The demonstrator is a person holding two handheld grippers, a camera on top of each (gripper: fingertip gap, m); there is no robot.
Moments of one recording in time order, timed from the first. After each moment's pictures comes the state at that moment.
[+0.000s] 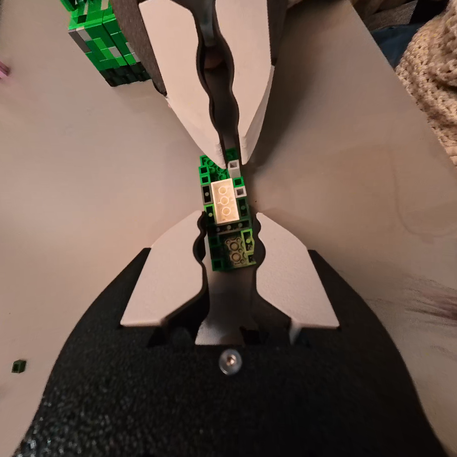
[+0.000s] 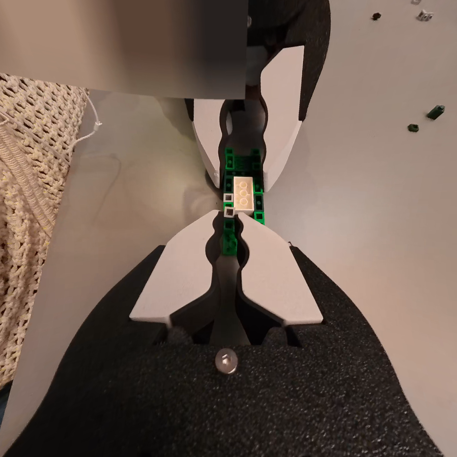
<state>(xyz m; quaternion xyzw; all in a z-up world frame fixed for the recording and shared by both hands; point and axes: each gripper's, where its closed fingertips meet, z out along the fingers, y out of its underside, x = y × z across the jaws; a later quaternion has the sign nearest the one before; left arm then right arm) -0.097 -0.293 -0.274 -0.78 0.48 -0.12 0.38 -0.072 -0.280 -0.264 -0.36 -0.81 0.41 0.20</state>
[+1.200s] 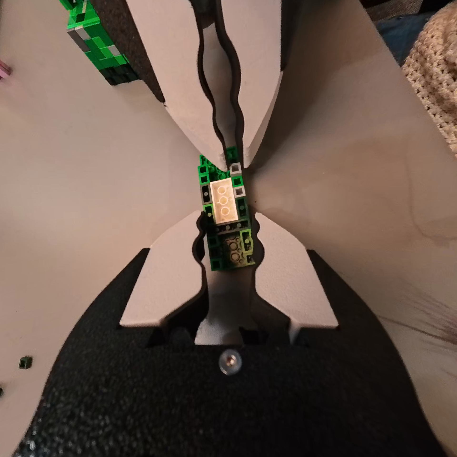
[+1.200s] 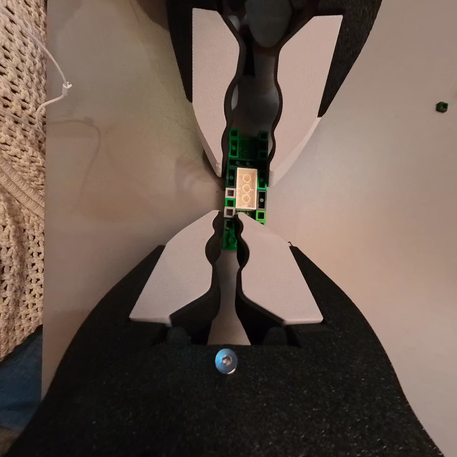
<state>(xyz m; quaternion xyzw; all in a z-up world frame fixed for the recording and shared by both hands) -0.098 -0.287 -0.277 -0.79 0.48 -0.11 0.37 -0.072 -0.279 -0.269 -0.36 -0.87 0.28 0.16</state>
